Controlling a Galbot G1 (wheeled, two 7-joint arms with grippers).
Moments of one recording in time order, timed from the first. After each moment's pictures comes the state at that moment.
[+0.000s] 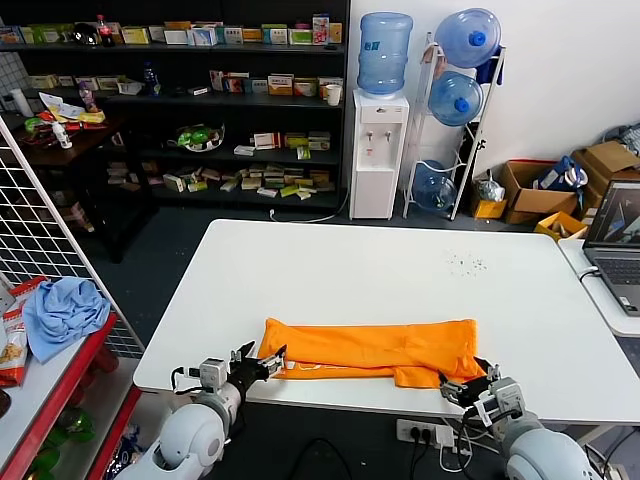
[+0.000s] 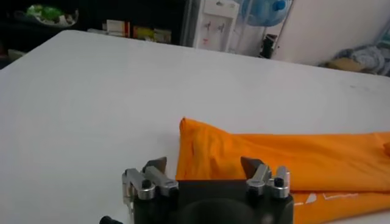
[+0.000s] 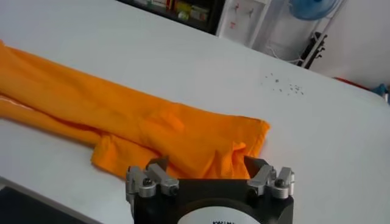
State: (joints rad) left arm 1.14 -1.09 -0.11 -1.73 -0.69 0.36 -0.21; right arm -1.45 0.85 0.39 2.01 0.49 -0.57 0.20
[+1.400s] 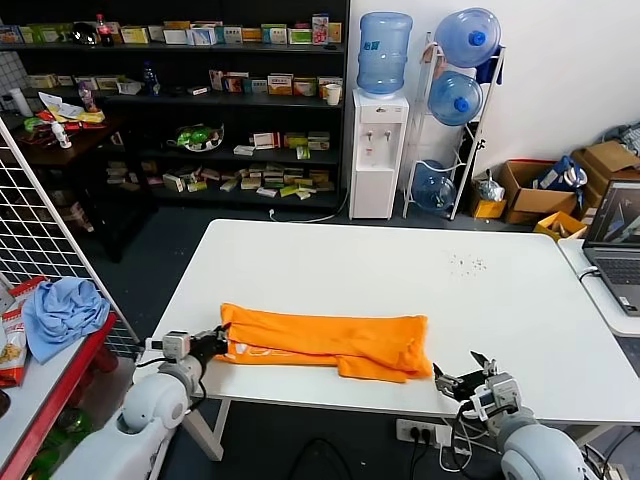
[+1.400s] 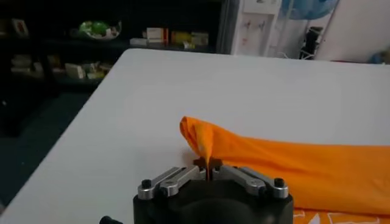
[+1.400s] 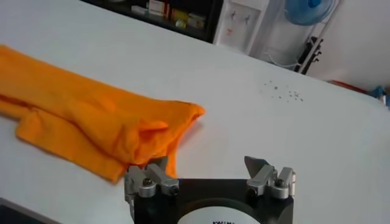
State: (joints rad) left arm 1.06 -0.95 -0.20 -1.66 -0.75 0.40 -0.24; right arm -1.41 0.89 0.38 2.00 0.48 -0.57 0.21
